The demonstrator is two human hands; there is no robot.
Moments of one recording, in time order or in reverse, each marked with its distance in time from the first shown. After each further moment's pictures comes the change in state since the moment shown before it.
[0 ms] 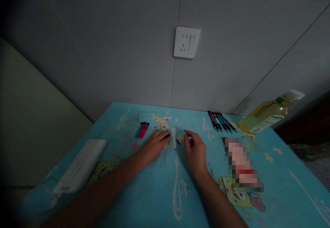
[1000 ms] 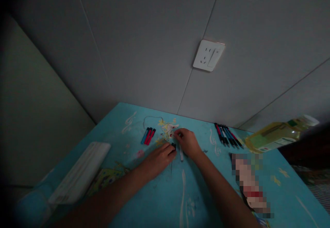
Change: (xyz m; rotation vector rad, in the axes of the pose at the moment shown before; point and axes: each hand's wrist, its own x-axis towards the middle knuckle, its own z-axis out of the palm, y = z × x) left_hand -0.007 0.005 -0.007 0.097 -0.019 0.047; right_hand 0.083 -0.010 0.059 -0.225 -0.469 -0.271
